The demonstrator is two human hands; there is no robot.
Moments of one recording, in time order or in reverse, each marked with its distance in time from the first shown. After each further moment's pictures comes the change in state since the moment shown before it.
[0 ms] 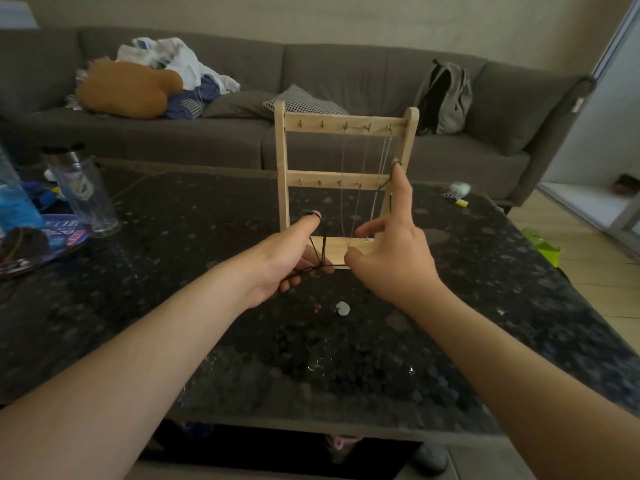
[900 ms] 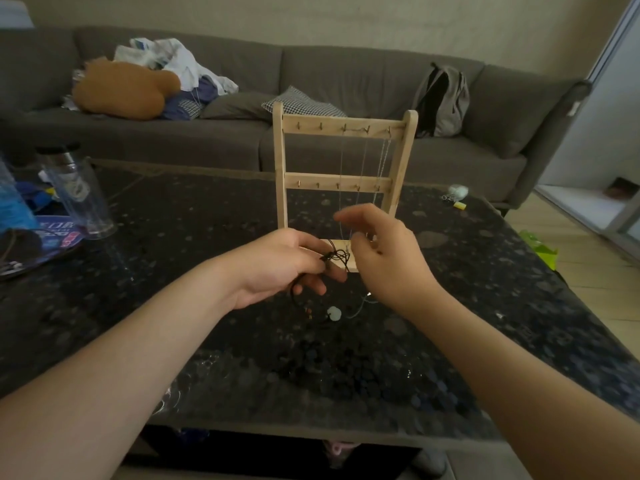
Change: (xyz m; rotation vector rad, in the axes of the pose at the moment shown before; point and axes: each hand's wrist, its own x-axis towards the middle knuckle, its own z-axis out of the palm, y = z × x) left_hand -0.012 0.001 -0.013 -0.056 -0.263 0.240; right_hand 0.003 0.008 0.001 0.089 -0.063 -0.134
